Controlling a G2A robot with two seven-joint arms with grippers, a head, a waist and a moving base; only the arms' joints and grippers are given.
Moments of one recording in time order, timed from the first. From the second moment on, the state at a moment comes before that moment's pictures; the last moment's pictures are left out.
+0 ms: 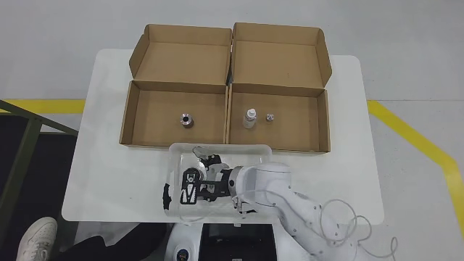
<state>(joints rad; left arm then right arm) -0.42 -0.34 -0.17 -1.17 3.07 0.50 0.07 -1.14 -1.39 0.78 -1.80 -1.53 -0.70 0.63</state>
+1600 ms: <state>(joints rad) -0.42 -0.34 -0.17 -1.17 3.07 0.50 0.07 -1.05 -1.41 0.72 -1.65 -1.44 -0.72 0.60</state>
